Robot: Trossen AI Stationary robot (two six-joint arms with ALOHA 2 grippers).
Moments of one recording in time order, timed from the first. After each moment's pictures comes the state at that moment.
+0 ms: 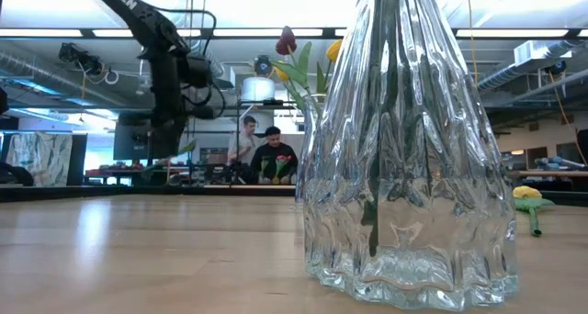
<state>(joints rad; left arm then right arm) 0.95 1.54 1.12 -0.86 -0.06 -0.76 0.06 1.04 1.21 -0.38 0.66 0.54</state>
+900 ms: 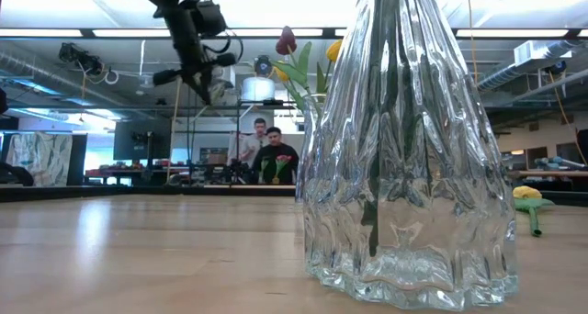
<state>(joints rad) 0.91 1.54 1.50 -0.95 -0.09 -0.68 0.06 1.04 1.21 -0.38 0.66 0.52</state>
